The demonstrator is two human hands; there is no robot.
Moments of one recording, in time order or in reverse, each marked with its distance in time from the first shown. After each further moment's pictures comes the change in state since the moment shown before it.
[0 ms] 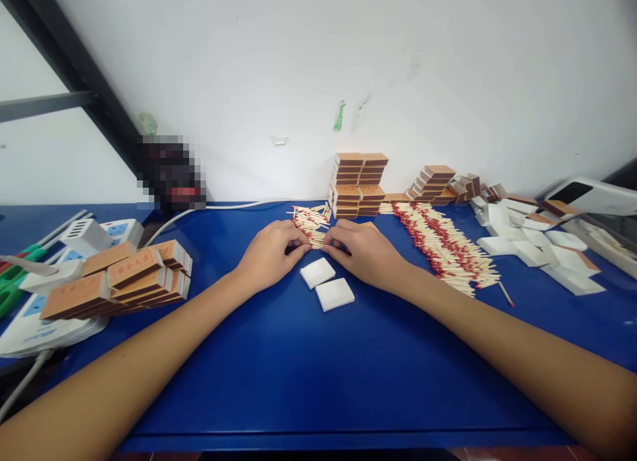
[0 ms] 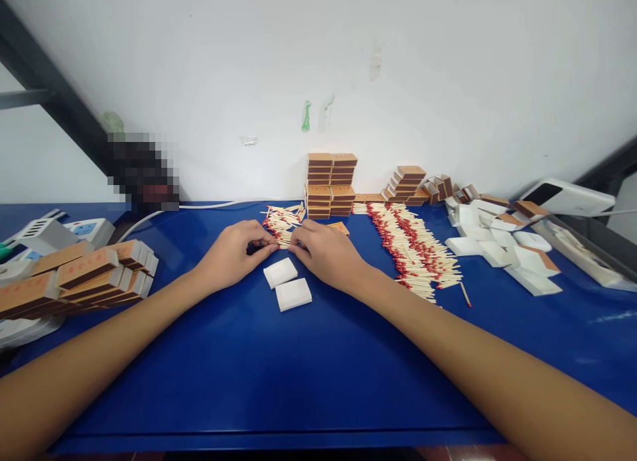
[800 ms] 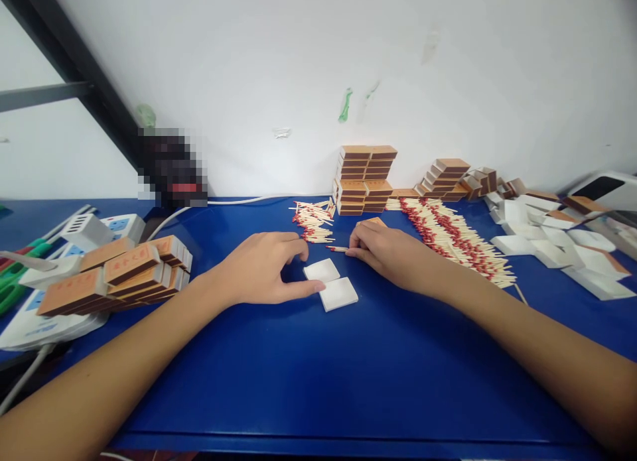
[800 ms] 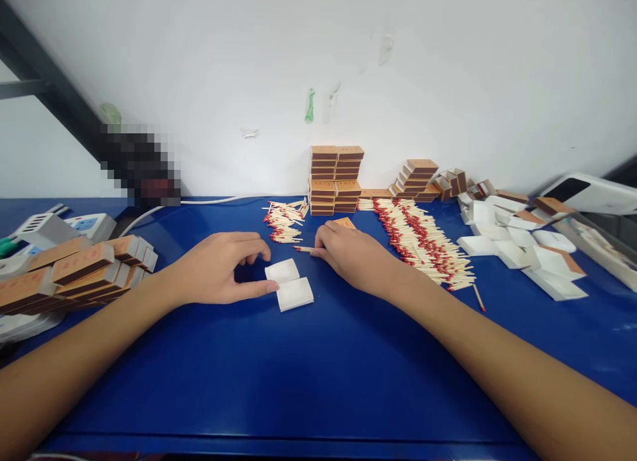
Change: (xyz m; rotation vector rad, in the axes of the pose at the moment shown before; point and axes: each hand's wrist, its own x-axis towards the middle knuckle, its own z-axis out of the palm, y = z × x) left_hand -0.019 0.023 -0.034 0.144 -0.273 0.101; right_hand -0.020 0.020 -0.022 -0.013 -0.223 0.114
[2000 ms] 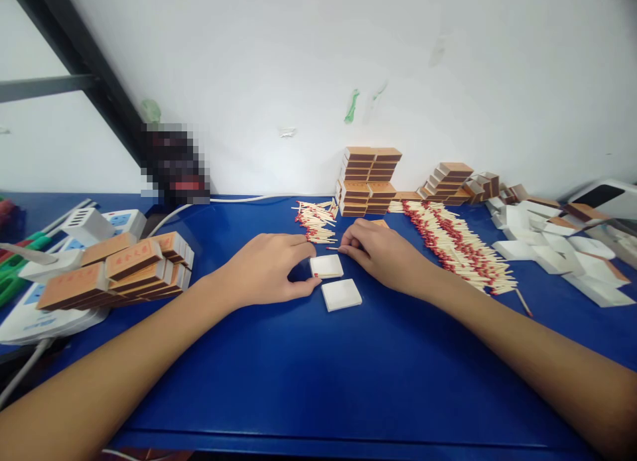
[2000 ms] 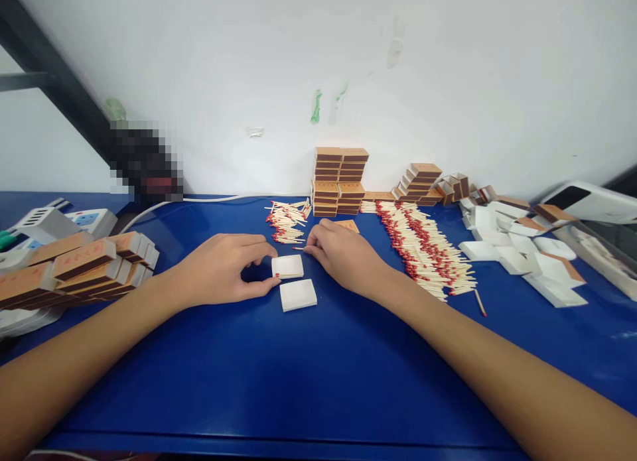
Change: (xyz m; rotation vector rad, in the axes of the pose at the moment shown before) left_hand 0.000 0.006 0.006 0.121 0.053 0.063; right_hand 0.012 -0.003 0.015 0.084 0.153 -0.080
